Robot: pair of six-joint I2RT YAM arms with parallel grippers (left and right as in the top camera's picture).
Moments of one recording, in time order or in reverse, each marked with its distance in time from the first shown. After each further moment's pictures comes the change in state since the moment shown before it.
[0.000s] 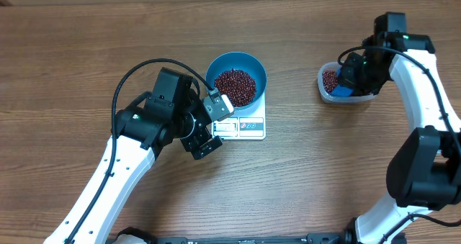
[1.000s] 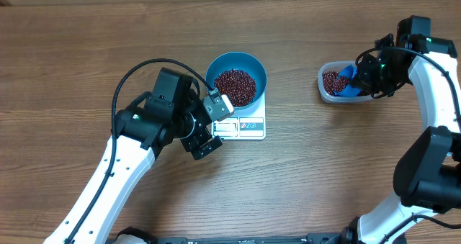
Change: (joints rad) left arm 0.000 0.000 0.000 0.000 0.000 0.000; right arm -0.105 -0.002 0.000 -0.018 -0.085 -0.157
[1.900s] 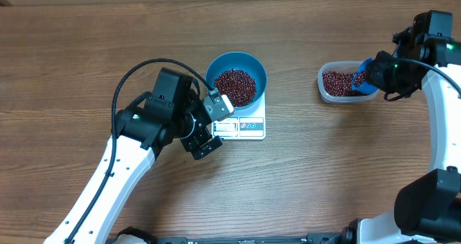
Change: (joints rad) left arm 0.000 0.000 0.000 0.000 0.000 0.000; right arm 0.006 -0.193 0.006 -0.069 0.127 0.040
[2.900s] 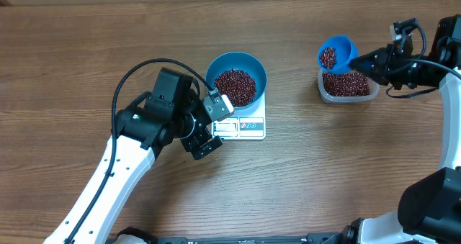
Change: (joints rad) left arm 0.000 0.000 0.000 0.000 0.000 0.000; right arm -0.109 0.000 0.000 0.013 -0.687 -0.233
